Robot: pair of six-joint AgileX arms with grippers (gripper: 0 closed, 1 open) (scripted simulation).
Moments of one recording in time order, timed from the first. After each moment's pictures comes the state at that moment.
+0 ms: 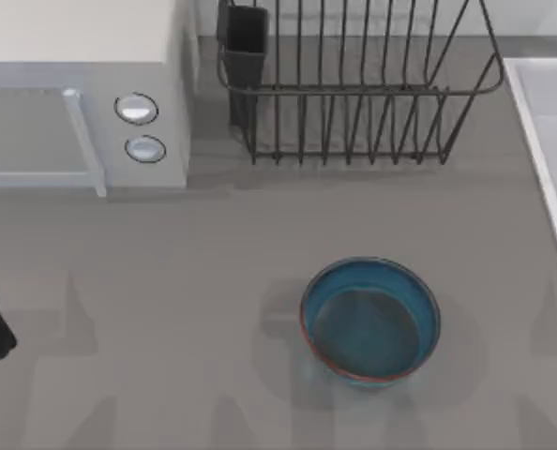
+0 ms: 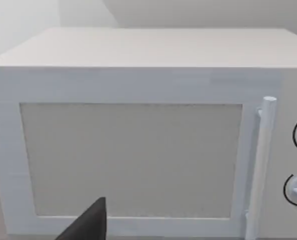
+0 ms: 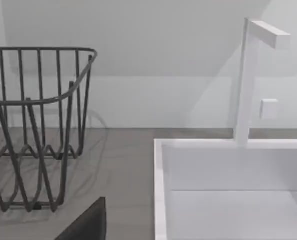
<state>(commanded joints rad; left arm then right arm) 0.00 0.00 0.00 0.00 0.00 0.00 0.00 0.00 0.00 0.00 0.00 0.00</state>
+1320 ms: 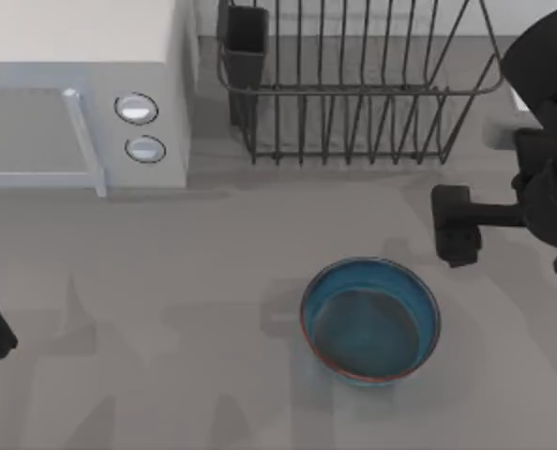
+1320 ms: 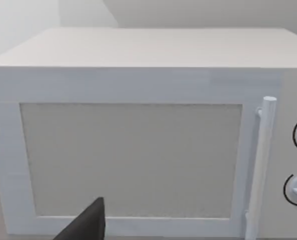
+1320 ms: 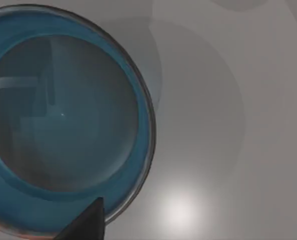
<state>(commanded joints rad) 0.00 0.00 0.00 0.00 0.00 0.00 0.47 1.53 1.21 -1.04 0.00 0.48</state>
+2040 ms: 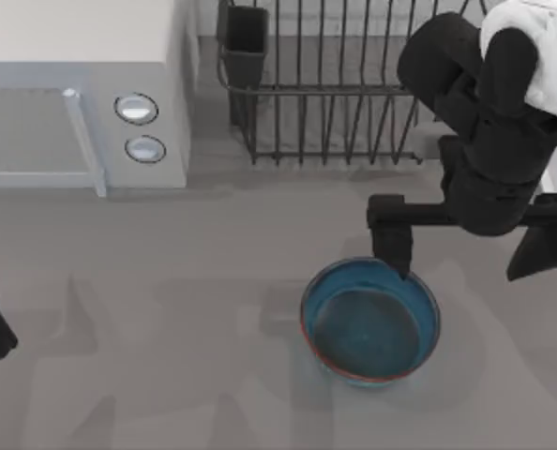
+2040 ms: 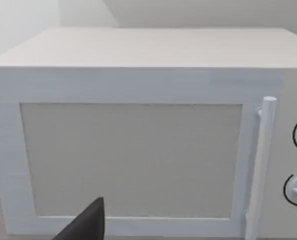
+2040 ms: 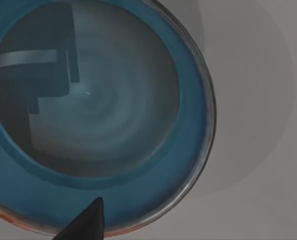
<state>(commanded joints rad) 0.00 0.00 0.00 0.00 0.00 0.00 0.56 1.80 1.45 -1.21 0.00 0.57</state>
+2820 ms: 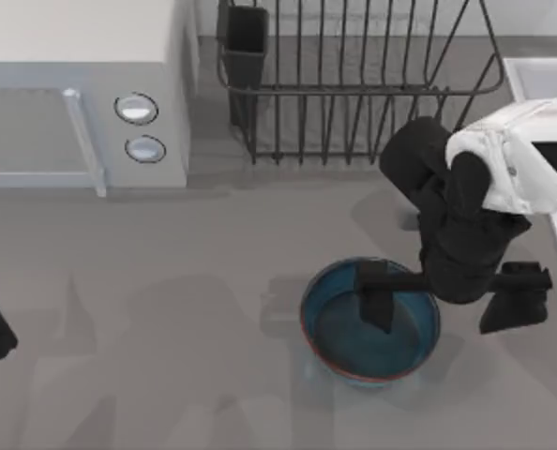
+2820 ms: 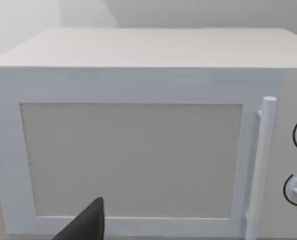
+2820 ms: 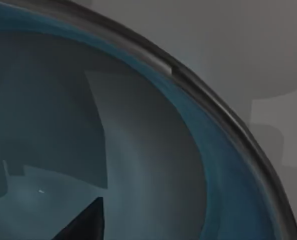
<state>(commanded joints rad) 0.00 0.00 0.00 0.00 0.00 0.00 0.56 1.92 1.19 -0.84 0.00 0.58</state>
